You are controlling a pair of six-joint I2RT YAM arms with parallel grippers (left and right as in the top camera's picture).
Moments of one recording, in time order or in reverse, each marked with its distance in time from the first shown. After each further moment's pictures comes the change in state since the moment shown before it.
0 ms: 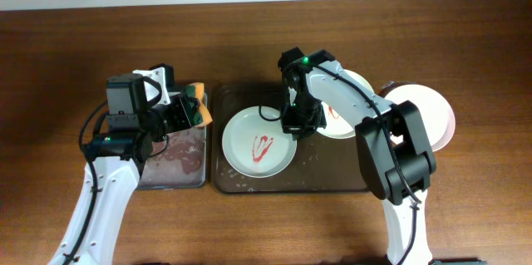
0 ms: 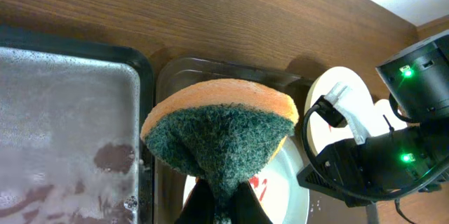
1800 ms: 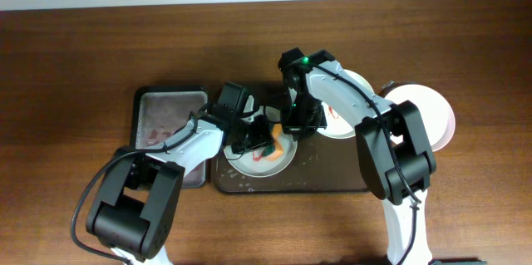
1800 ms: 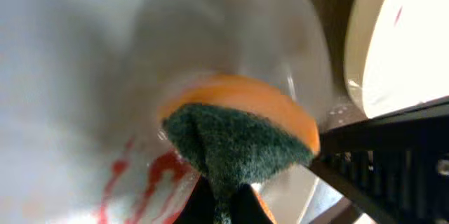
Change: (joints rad) left arm -0.432 0.536 0.097 0.092 0.007 -0.340; right arm 0.000 0.000 -0.001 -0.010 0.000 -0.005
